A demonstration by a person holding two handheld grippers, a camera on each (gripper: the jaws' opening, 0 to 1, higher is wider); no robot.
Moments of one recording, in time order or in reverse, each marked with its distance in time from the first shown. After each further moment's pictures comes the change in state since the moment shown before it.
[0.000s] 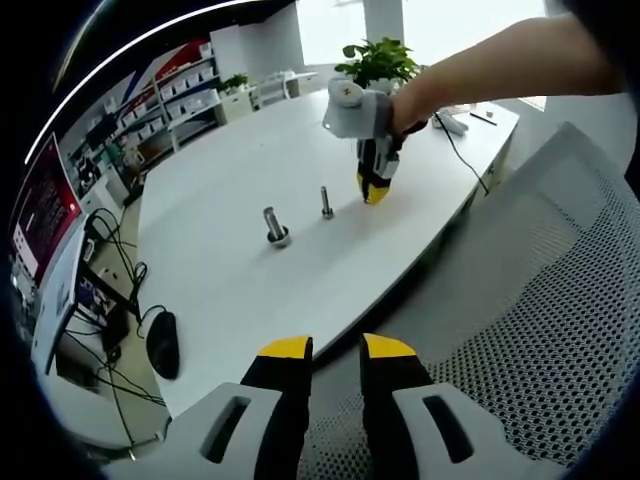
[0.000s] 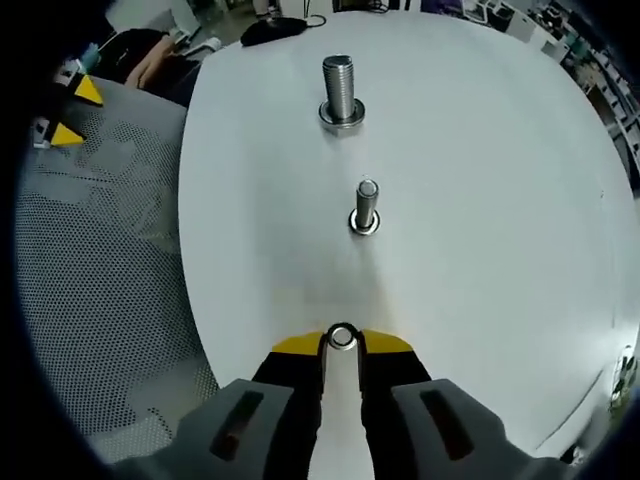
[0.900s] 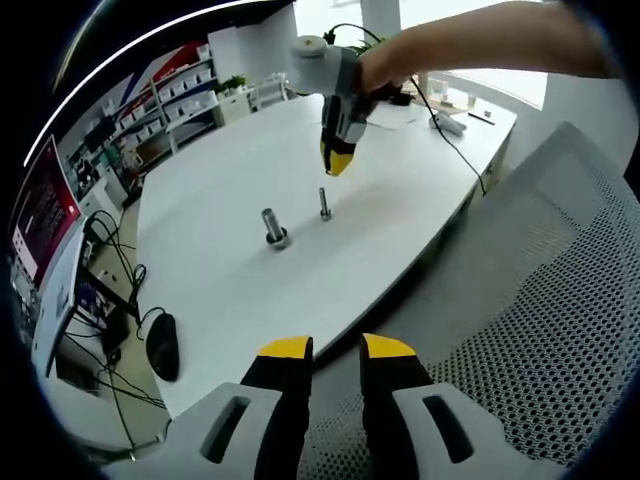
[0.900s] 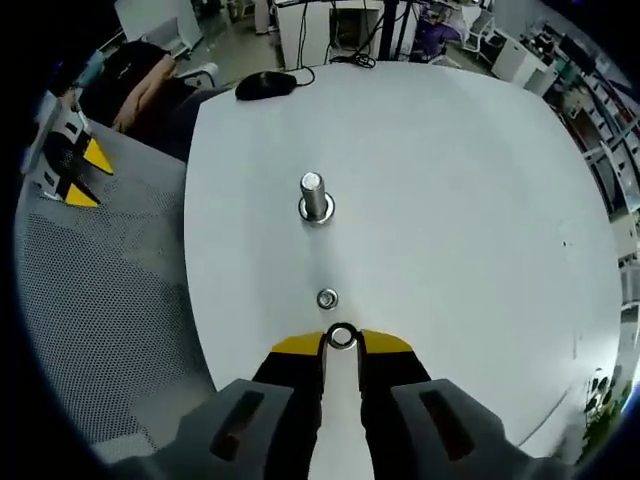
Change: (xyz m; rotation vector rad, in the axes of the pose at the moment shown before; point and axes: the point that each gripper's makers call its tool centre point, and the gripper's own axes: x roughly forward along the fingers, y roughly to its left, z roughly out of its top) left arm 0.000 -0.001 0.000 0.007 -0.004 -0.004; right arm -0.048 -0.020 0.054 -0.010 -0.096 -0.085
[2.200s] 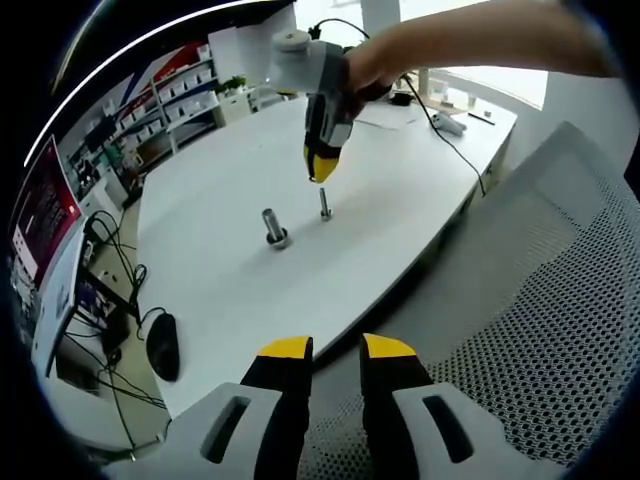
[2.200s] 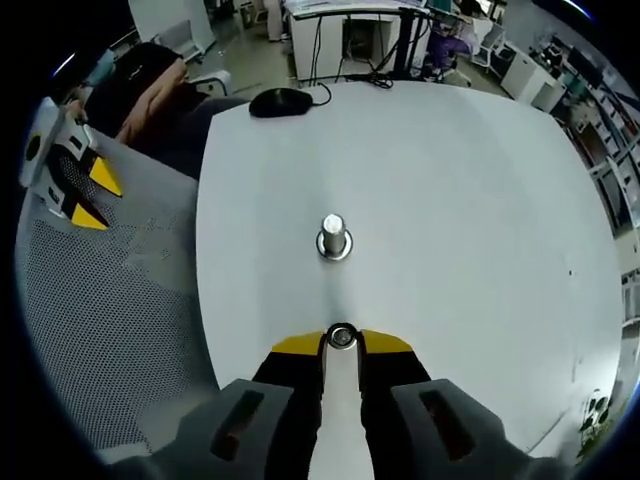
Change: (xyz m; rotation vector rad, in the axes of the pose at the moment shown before) left arm 0.000 0.000 0.000 -0.002 -0.001 0.003; right arm 0.003 0.012 0.034 -0.031 -0.050 0.028
